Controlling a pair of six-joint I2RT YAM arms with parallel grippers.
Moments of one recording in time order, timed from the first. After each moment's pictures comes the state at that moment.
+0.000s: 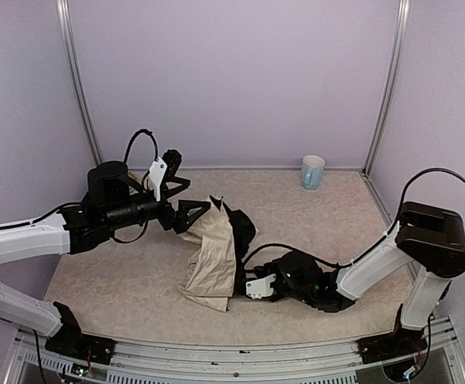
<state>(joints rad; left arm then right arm) -0.77 1.21 0.81 0.24 0.21 0.05 1.09 1.76 0.56 0.69 0.34 -1.02</state>
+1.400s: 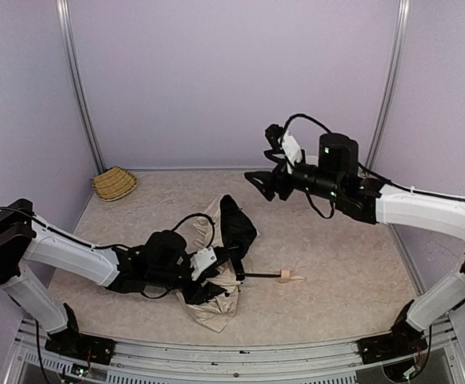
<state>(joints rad) -1.00 1.57 0.62 0.31 0.19 0.14 0.77 1.39 1.00 0.27 -0.15 -0.28</state>
